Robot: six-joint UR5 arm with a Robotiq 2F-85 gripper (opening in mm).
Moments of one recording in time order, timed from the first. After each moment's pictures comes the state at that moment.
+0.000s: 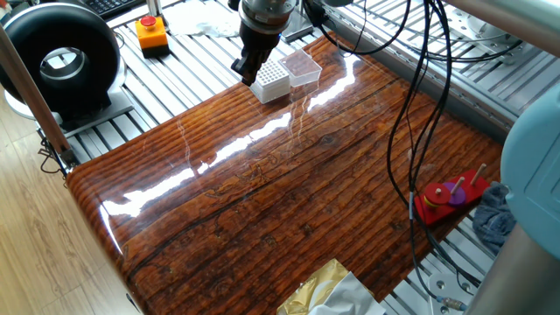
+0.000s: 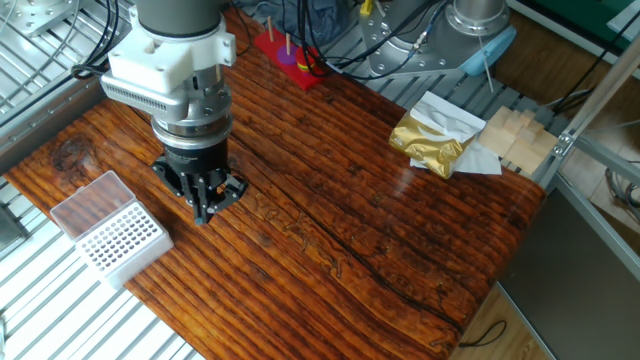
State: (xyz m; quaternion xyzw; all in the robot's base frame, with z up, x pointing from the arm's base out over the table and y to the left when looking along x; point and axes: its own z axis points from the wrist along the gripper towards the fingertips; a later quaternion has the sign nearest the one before) arm 0.644 0.027 0.137 -0.15 0.98 0.02 0.12
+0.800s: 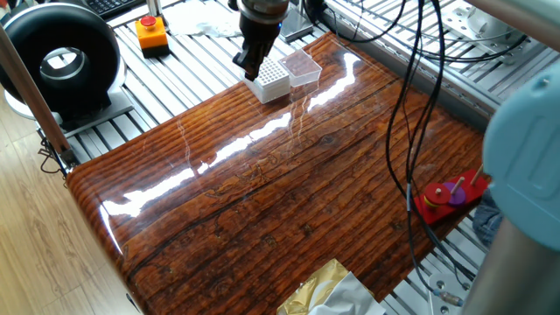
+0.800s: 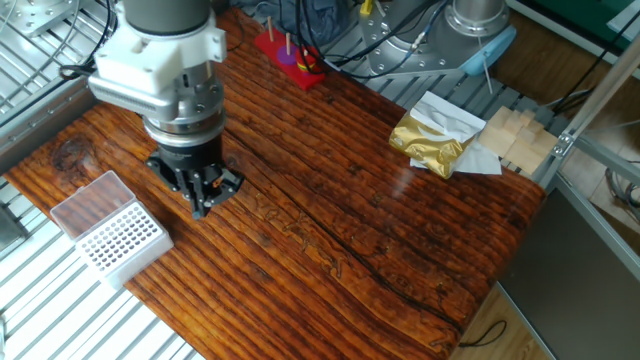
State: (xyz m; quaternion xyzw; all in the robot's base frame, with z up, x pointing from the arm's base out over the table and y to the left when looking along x) arm 0.646 0.018 0.146 -0.16 0.98 0.01 0.09
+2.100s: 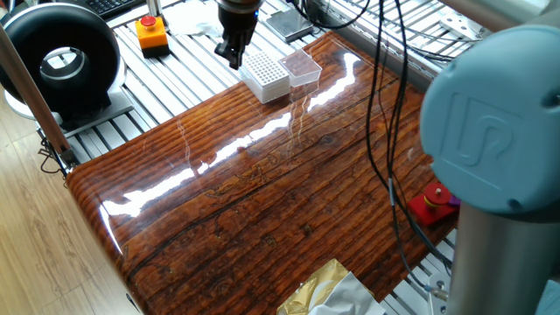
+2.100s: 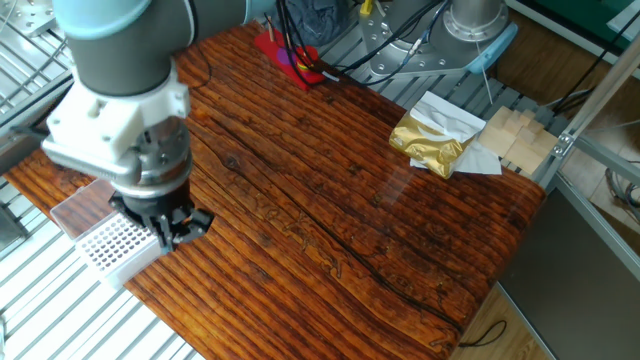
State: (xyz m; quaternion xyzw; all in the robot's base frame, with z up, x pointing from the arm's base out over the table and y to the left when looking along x) arm 0.706 0.024 0.134 -0.18 0.98 -0.02 0.08
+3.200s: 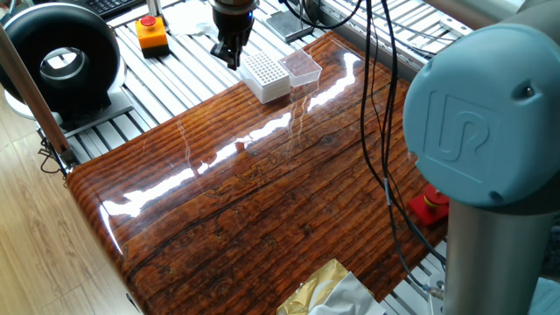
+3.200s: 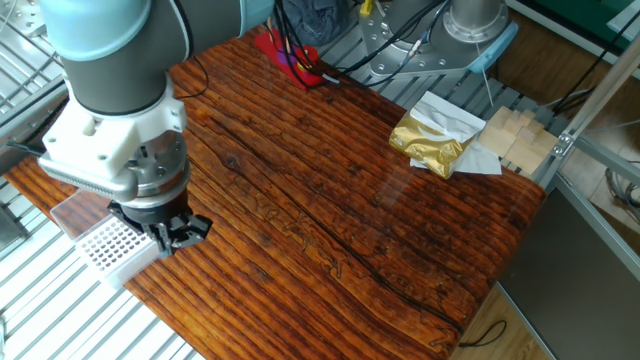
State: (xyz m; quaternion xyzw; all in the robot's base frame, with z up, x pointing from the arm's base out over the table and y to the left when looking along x) arm 0.708 0.015 0.131 -0.17 0.98 -0.03 0.07
